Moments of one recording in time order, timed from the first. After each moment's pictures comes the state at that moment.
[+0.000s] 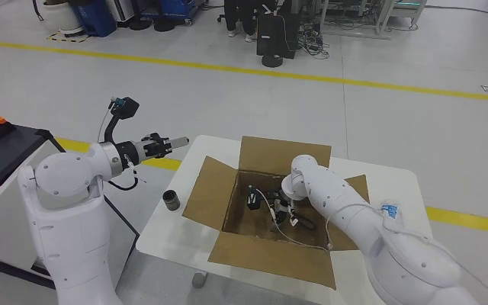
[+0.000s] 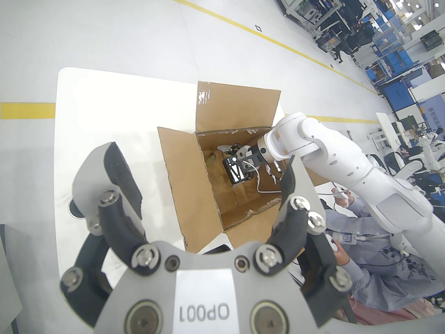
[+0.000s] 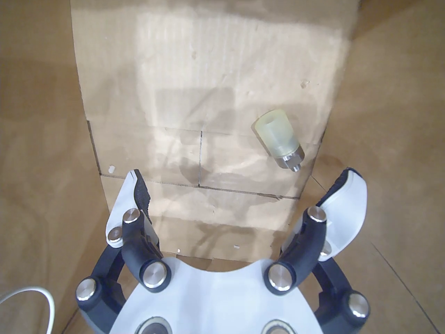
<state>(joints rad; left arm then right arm) 1.00 -1.40 -1.83 -1.80 0.61 -0.08 -1.44 -0.37 -1.46 0.17 -0.57 -0.65 -0.95 0.87</state>
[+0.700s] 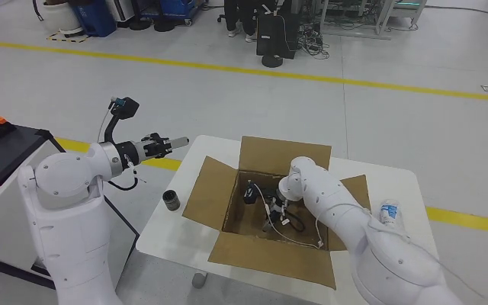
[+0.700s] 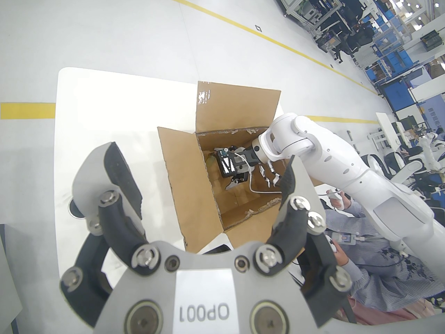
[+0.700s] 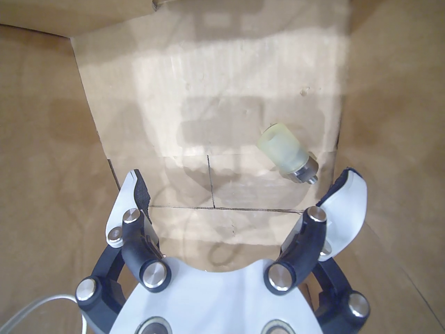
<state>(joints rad) 1.00 -1.40 -1.83 -1.80 0.61 -0.08 -1.44 -0.37 -1.56 0.18 -0.39 -0.51 -0.89 0.93</state>
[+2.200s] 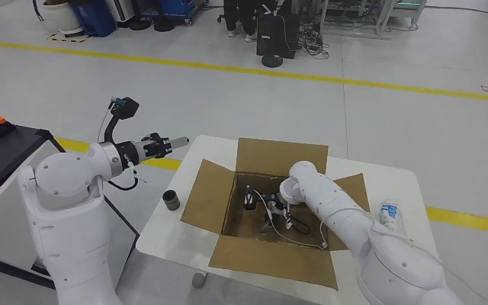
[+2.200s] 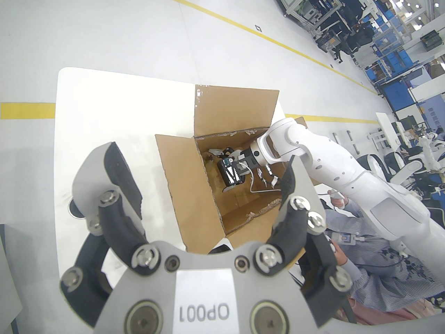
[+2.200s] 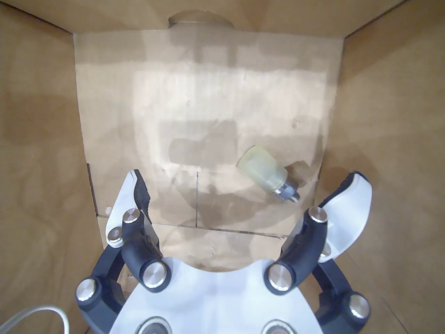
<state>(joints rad) 1.00 -1.40 -1.83 -1.80 0.61 -0.08 -1.44 -0.40 -1.52 0.17 -0.43 -0.81 -1.01 0.55</state>
